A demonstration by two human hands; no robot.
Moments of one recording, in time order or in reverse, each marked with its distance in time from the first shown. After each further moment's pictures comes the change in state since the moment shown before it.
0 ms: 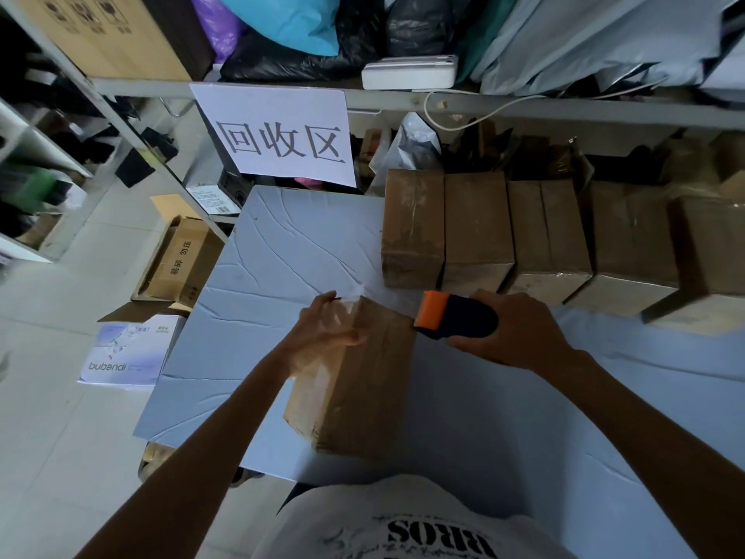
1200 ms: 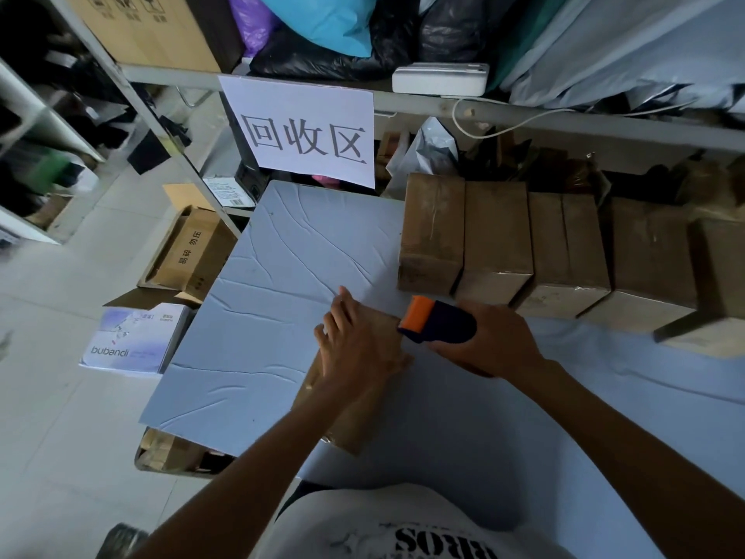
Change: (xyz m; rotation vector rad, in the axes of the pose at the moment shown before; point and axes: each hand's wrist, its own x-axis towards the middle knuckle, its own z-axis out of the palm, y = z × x) left_hand -0.015 0.002 0.054 0.680 0.386 0.080; right_hand 0.016 -0.044 0.025 0.037 -0.048 0.076
